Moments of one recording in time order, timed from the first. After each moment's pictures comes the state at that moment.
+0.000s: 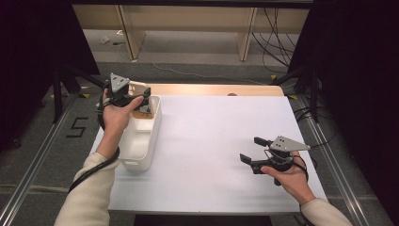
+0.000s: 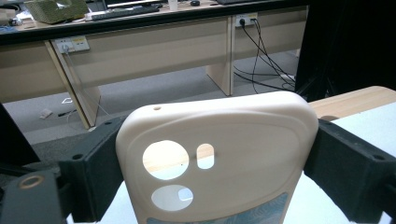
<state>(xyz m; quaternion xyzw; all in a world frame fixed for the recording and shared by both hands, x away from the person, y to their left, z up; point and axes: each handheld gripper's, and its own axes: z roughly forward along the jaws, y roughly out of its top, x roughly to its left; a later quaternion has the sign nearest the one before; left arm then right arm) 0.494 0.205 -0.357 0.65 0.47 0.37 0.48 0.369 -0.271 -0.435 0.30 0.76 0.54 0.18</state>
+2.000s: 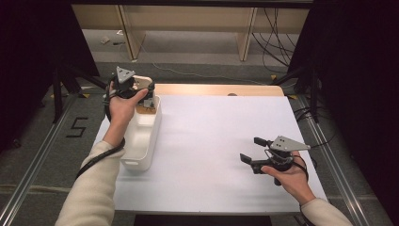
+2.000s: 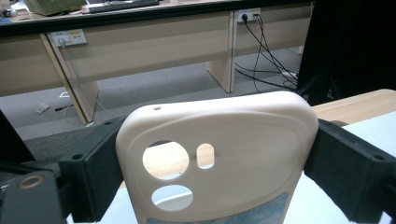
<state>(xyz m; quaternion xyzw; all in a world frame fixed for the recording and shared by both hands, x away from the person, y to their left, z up) 0.524 0.197 -0.356 0.65 0.48 0.36 0.47 0.369 -0.272 -0.435 0.31 0.76 0.54 0.18</state>
